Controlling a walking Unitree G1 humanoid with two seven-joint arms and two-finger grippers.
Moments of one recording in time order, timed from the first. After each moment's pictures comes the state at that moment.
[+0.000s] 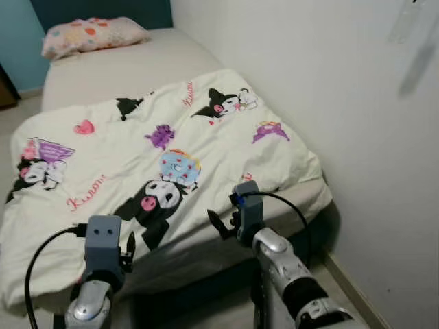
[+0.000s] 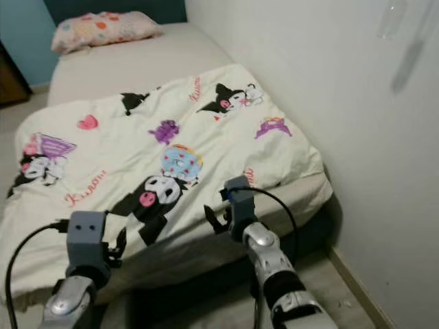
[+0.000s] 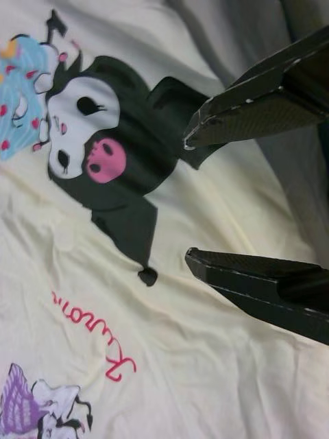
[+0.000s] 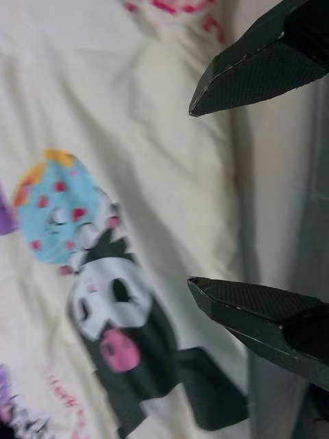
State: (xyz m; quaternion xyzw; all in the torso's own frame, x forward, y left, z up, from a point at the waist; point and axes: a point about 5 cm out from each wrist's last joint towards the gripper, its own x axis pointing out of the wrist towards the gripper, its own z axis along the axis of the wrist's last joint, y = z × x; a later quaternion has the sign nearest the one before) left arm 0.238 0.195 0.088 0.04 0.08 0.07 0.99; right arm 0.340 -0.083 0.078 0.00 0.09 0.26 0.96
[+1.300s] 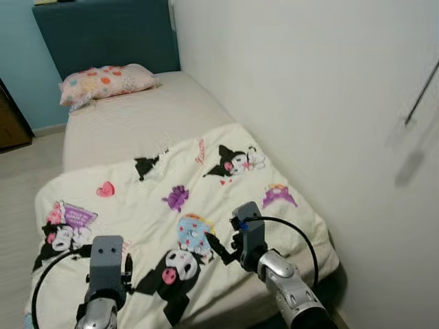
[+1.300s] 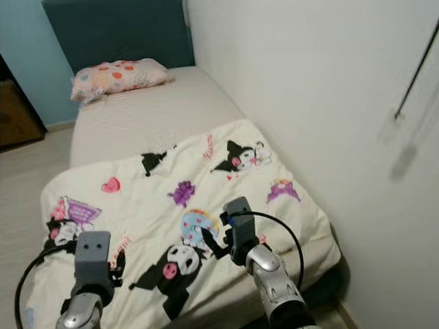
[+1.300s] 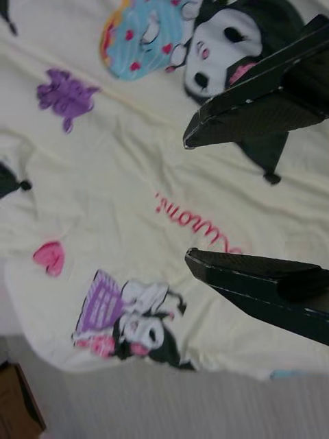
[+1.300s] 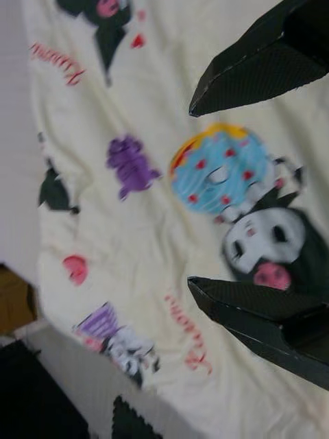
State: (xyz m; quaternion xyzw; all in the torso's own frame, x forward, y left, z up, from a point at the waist) left arm 0.228 0.194 0.048 0.05 0.13 0.11 0.98; right arm 0.306 -0.086 0.056 -0.01 0.11 0.30 0.95
